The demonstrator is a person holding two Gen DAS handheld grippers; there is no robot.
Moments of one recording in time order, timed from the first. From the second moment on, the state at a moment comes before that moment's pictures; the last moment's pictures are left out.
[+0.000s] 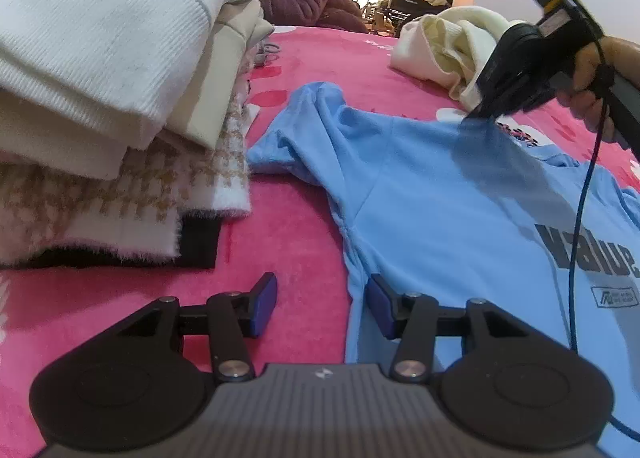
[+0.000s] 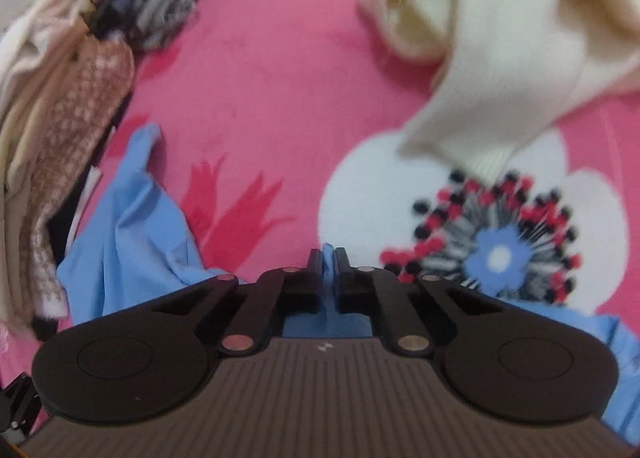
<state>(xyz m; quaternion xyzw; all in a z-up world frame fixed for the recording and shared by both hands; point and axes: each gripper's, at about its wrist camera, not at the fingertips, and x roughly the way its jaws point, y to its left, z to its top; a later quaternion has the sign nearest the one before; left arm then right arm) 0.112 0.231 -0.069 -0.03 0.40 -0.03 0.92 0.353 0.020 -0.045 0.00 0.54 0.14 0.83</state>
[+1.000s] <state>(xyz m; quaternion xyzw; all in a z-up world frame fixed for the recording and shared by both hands) 0.103 0.224 -0.069 0.01 0.39 -0.02 0.92 0.311 -0.215 -0.016 0.16 0.44 0.03 0.88</state>
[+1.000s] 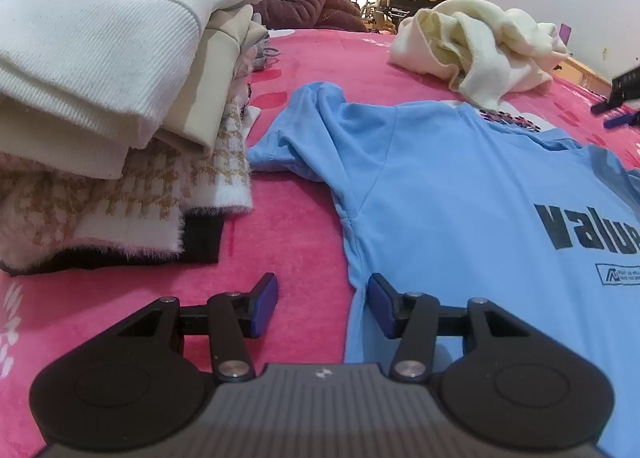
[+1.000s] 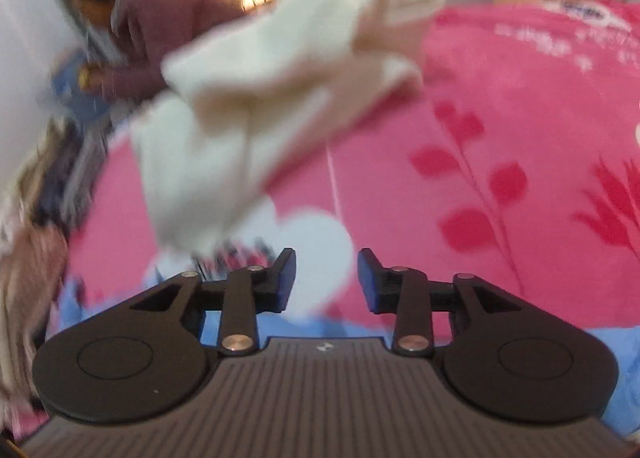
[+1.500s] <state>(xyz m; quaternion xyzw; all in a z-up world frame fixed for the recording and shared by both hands) 0.104 0.219 -0.072 0.02 0.38 -0.02 0.92 0.329 -0.172 -0.050 0.02 0.51 0.07 0.86</state>
